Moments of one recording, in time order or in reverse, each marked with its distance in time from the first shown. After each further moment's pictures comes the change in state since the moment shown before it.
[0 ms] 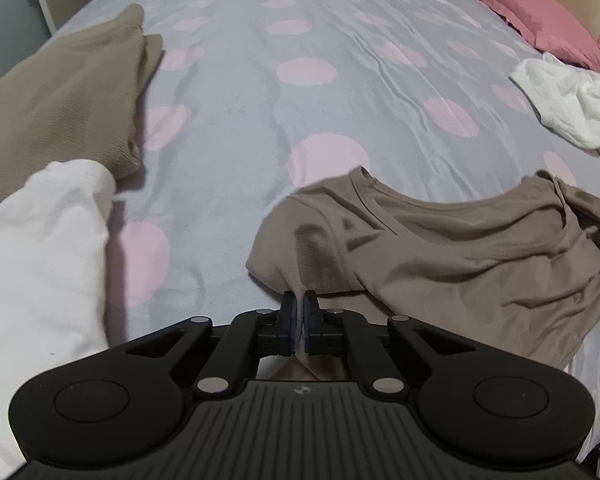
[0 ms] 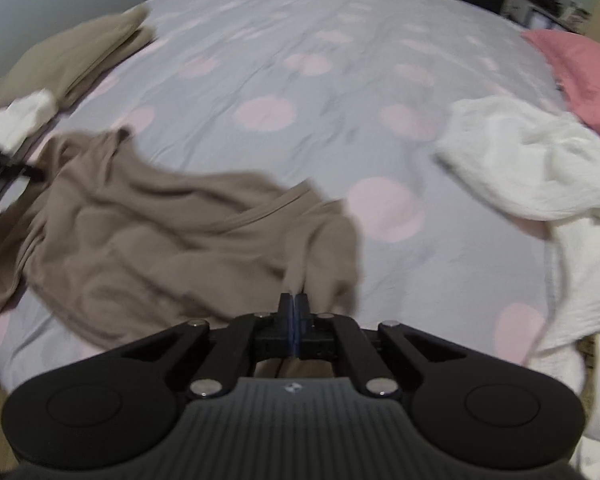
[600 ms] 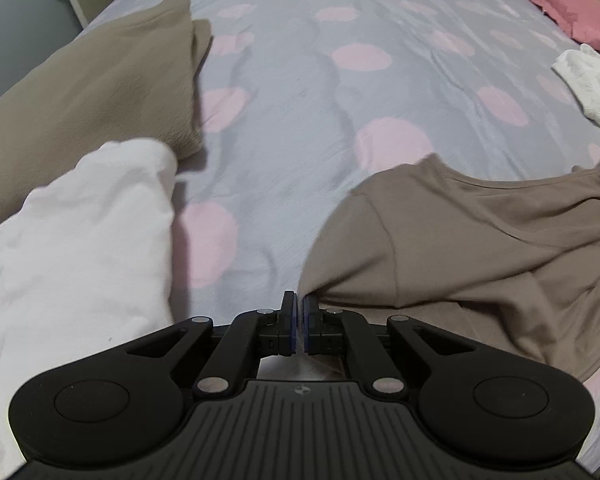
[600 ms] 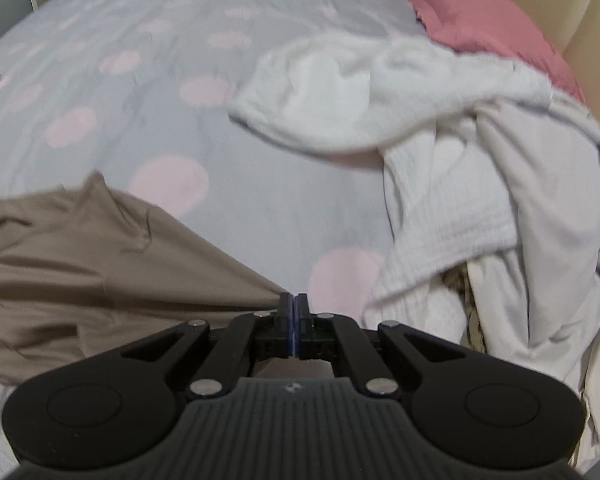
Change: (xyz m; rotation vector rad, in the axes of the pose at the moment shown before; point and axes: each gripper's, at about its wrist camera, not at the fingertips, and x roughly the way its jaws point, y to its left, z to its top) left arm 0.001 0.030 -0.006 -0.015 0.056 0.110; right arm 0.018 -0.095 -0.023 0.206 0.106 -0.245
